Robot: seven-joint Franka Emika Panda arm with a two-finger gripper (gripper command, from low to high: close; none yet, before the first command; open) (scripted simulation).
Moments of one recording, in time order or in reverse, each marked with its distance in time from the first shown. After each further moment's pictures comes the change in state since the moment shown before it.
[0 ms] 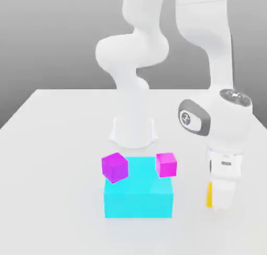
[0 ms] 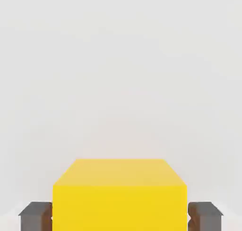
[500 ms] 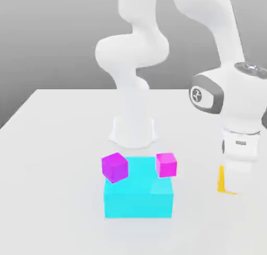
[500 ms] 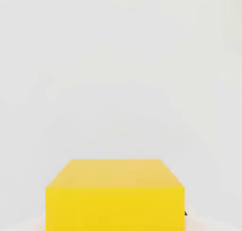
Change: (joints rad) arm -0.023 -0.145 0.036 0.142 0.061 -0.288 -0.012
